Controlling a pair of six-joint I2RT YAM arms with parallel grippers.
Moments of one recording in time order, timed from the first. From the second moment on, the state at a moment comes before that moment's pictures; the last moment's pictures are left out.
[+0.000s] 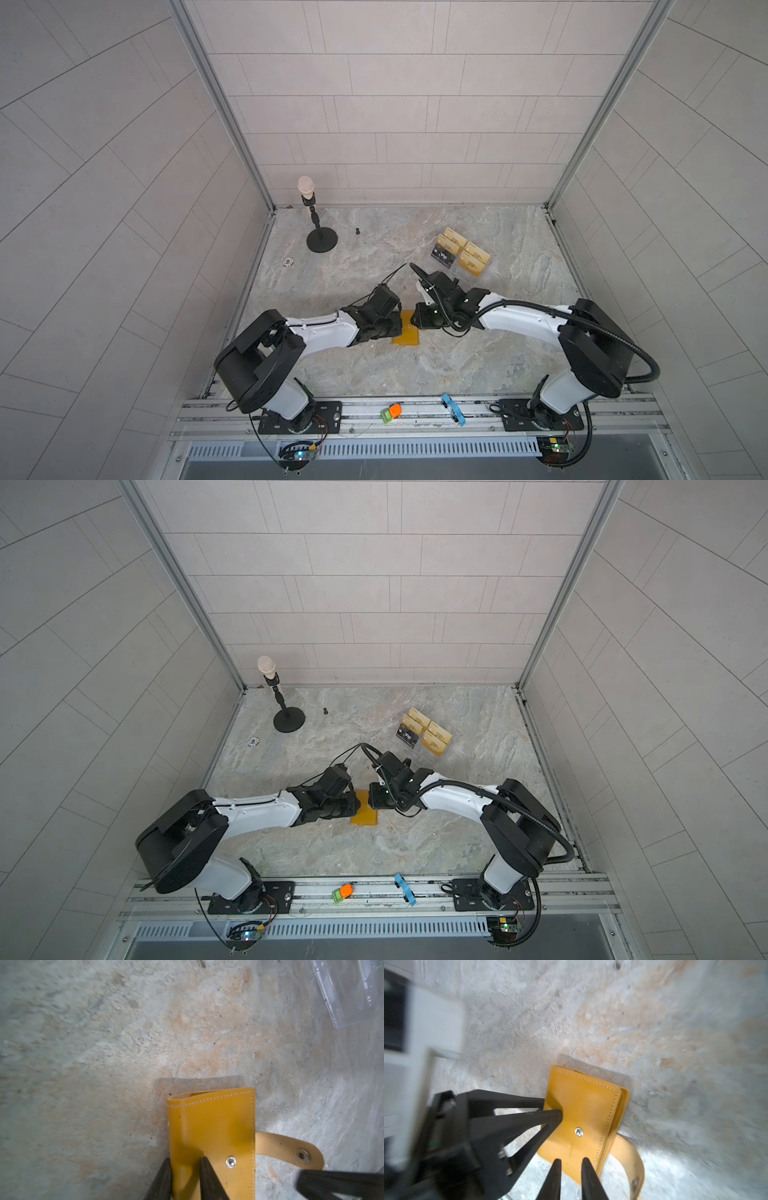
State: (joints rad) left arm -0.78 1.52 0.63 -0.11 0.04 -0.79; right arm 0.79 1.56 0.95 -0.35 -0.19 0.72
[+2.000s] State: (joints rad) left arm -0.83 1.53 0.63 -0.11 -0.05 -0.86; right arm 0.78 1.61 0.99 -0.56 -0.05 0.66
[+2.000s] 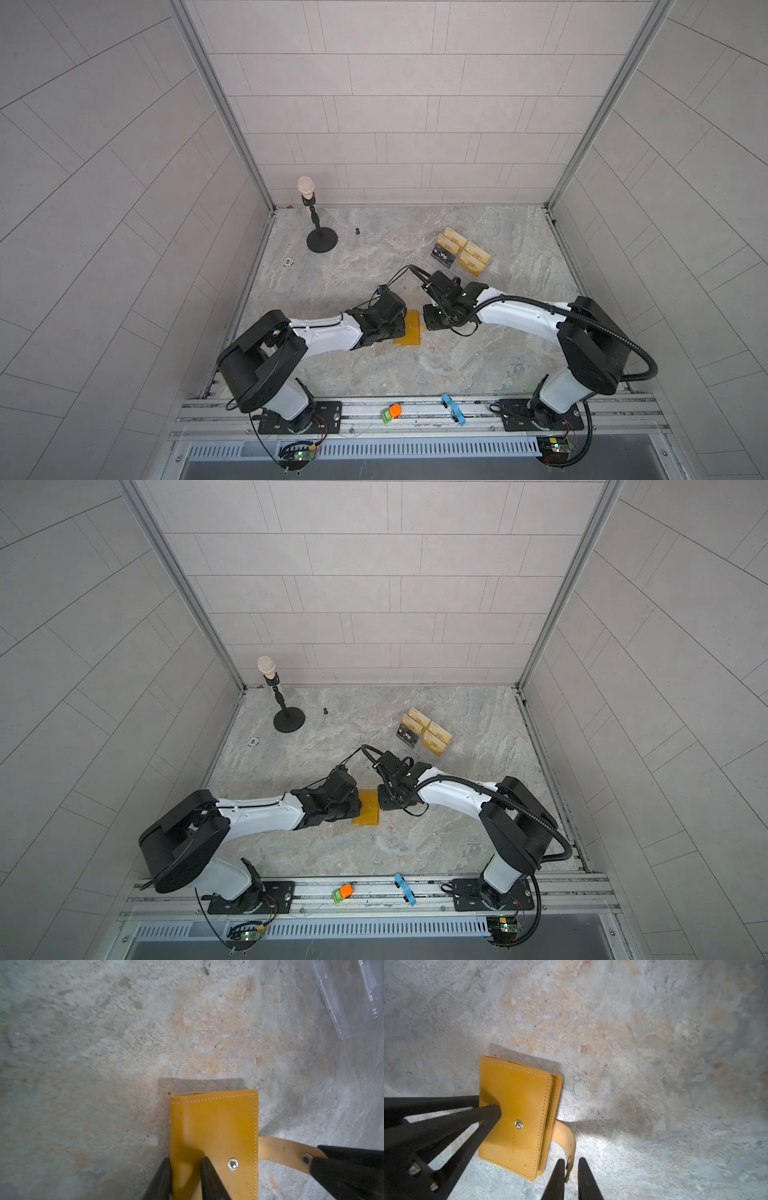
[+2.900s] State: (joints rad) left arm -0.83 1.52 0.63 -0.11 -0.05 -0.86; right arm 0.74 1.63 0.91 -0.29 -0.29 0.71
